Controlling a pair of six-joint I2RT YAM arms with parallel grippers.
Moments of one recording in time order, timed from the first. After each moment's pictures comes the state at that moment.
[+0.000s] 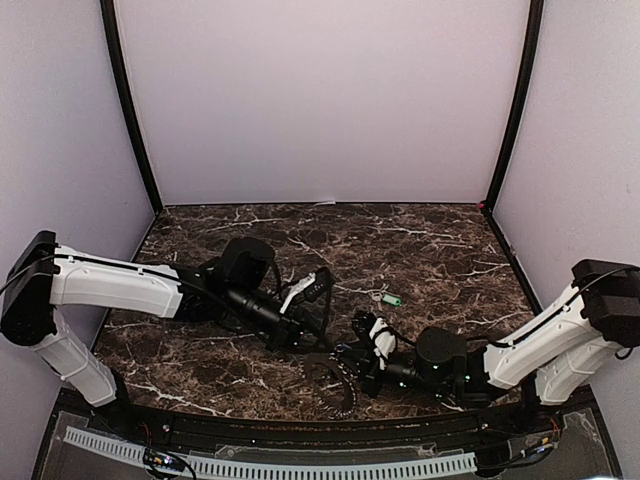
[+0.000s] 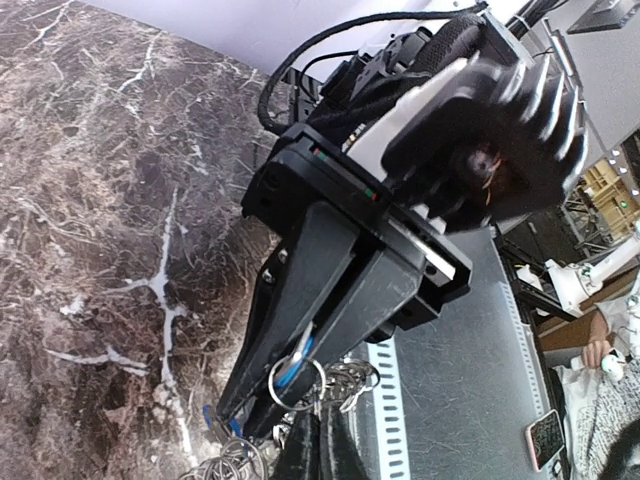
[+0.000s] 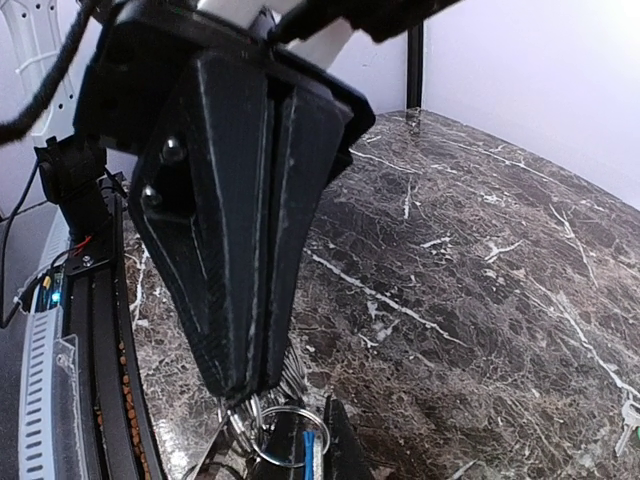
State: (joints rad) left arm -0.97 1.55 0.87 0.10 0.83 -0.18; right arm 1.36 1.51 0.38 0.95 0.24 0.10
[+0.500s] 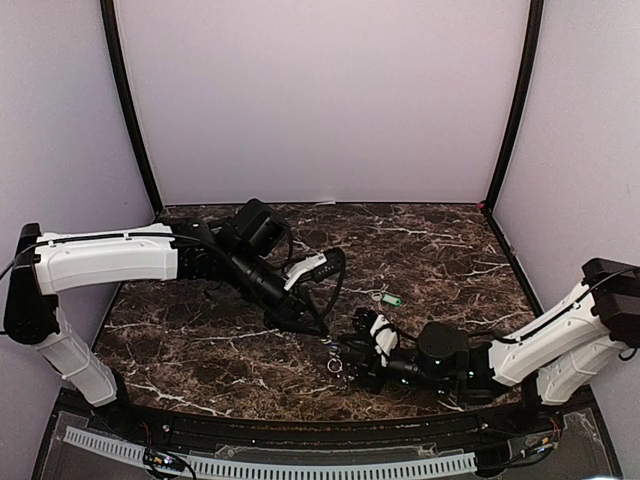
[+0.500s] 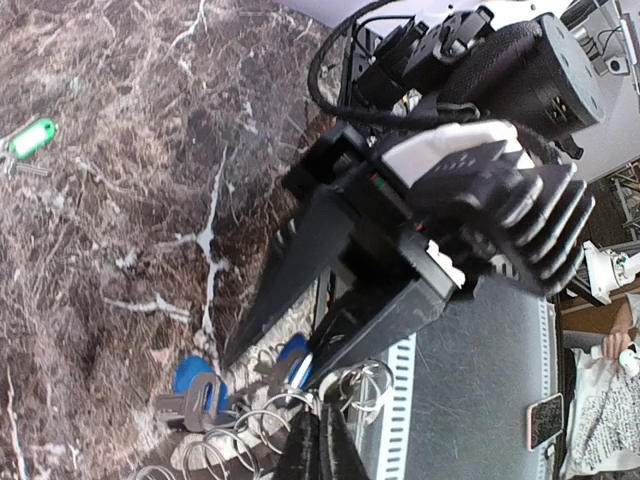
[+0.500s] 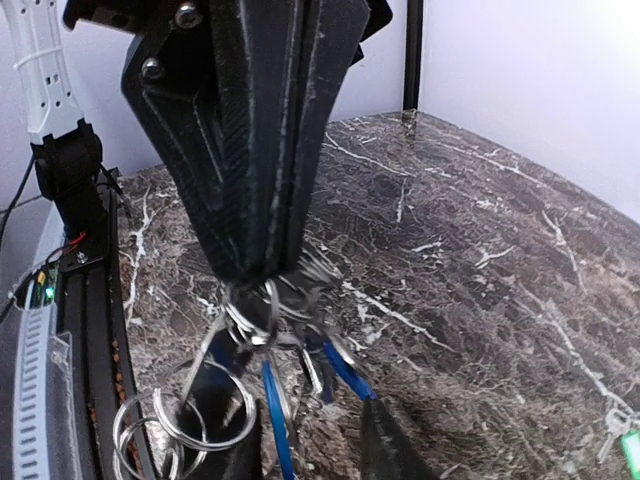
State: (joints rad) left arm -0.97 1.56 1.24 -0.54 0.67 -0.03; right arm 1.35 1.47 0.41 0.85 0.24 0.07
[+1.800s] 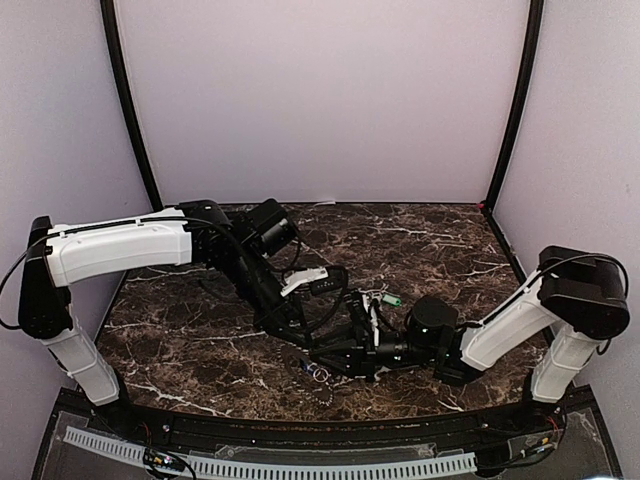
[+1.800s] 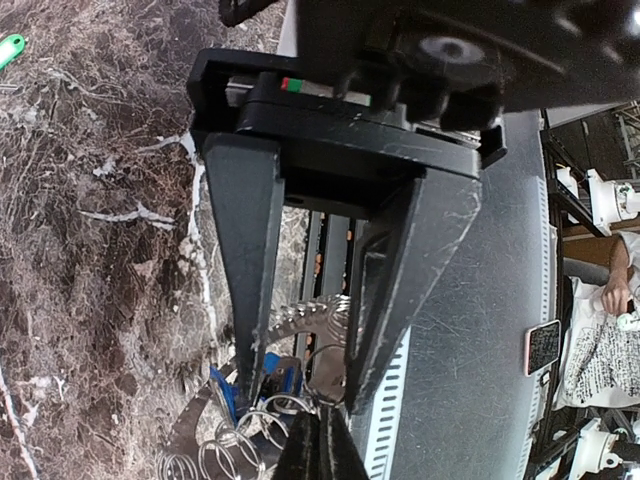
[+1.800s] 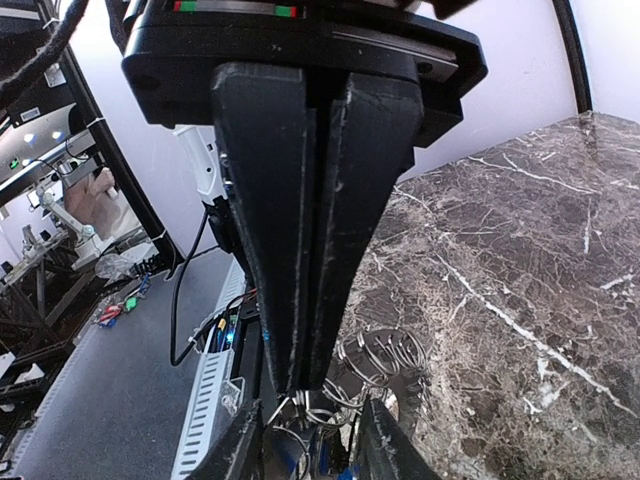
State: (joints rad) left arm -0.97 1.66 1.42 -0.95 0.66 0.16; right arm 1.14 1.69 0.48 1.19 -0.44 0.38
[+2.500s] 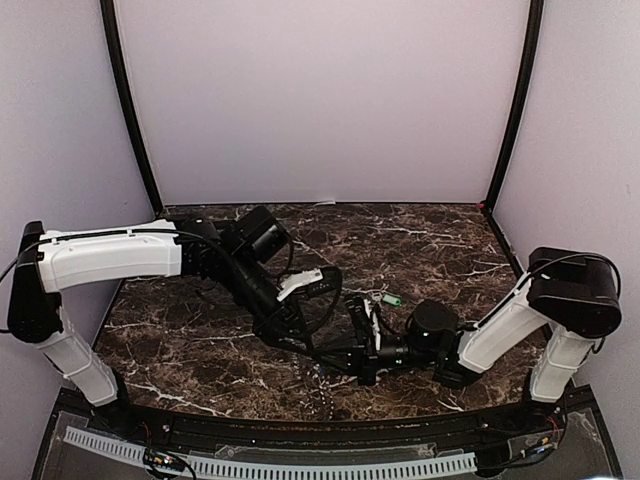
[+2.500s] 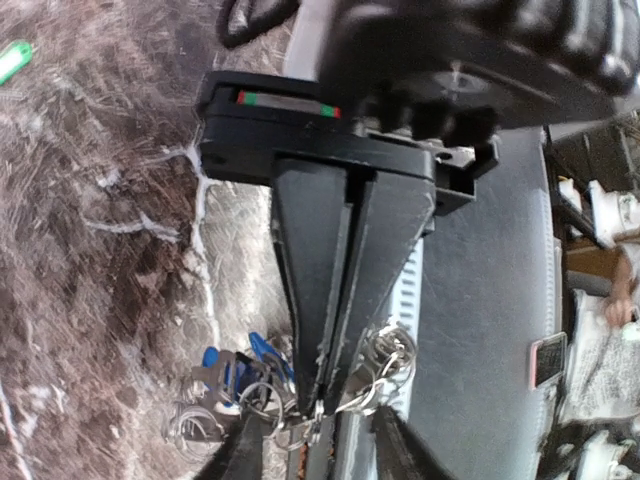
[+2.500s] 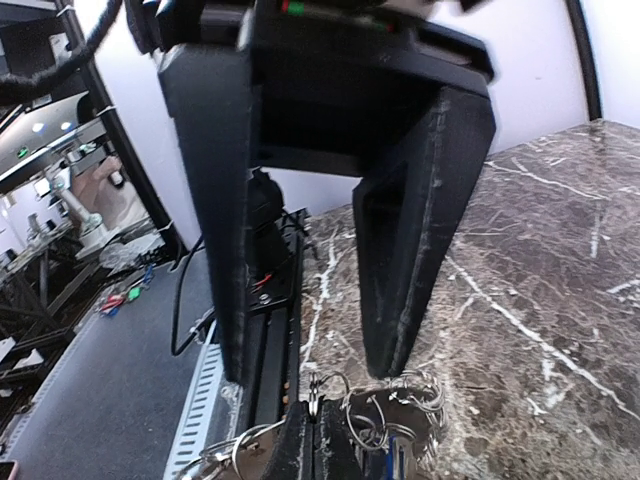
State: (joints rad) left arm -0.97 1.61 1.32 -0.82 0.66 0.11; right arm 1.14 1.74 0.47 1.27 -0.47 0.35
